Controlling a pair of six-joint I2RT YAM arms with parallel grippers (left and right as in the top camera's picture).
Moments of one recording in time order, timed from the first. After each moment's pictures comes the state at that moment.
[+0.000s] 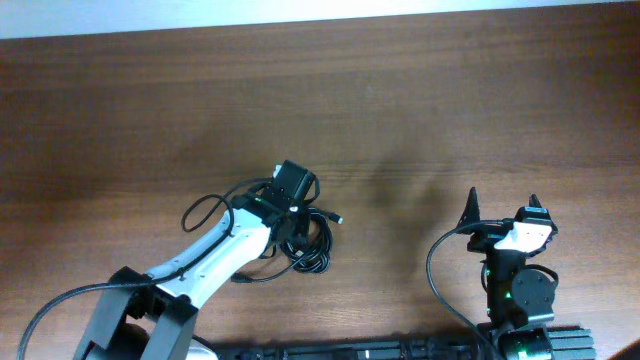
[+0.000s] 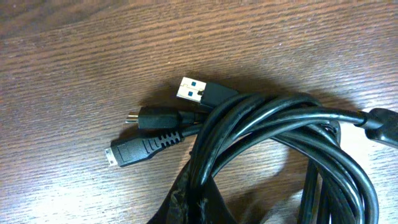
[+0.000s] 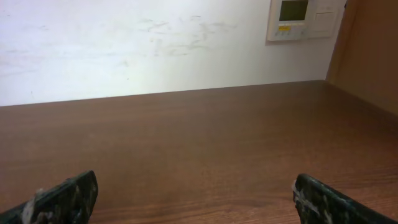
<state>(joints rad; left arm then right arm) -0.57 1.58 0.84 -0.57 -0.09 -0.34 0.07 0.01 0.01 -0.05 0.25 0.04</state>
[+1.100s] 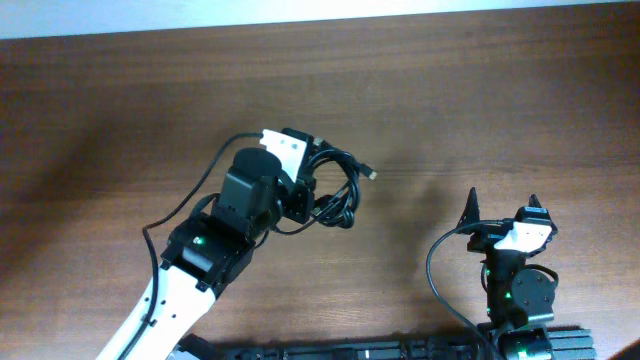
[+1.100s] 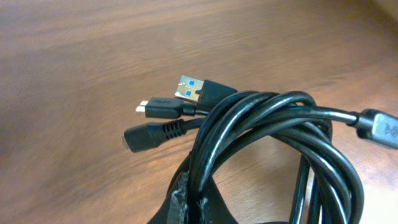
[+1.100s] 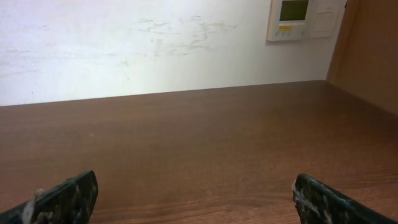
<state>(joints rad) -0.57 1.13 0.94 -0.43 0.08 -0.17 0.07 0.01 0.01 -0.05 0.25 0.04</state>
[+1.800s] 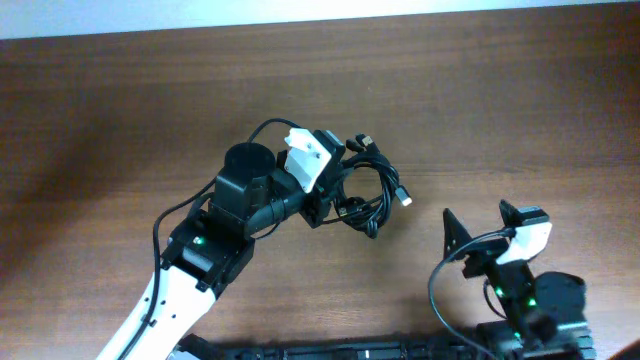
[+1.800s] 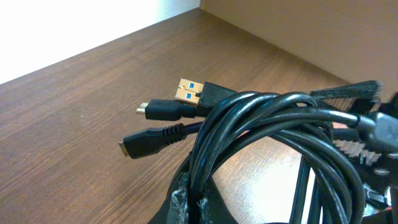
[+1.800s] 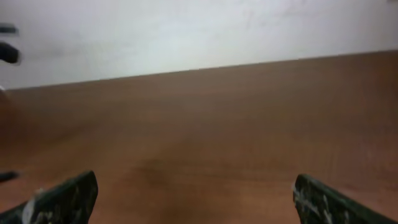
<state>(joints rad) -0.57 1.13 0.94 -0.22 0.42 0.01 0.07 0.07 0.37 -0.53 -0.13 0.19</state>
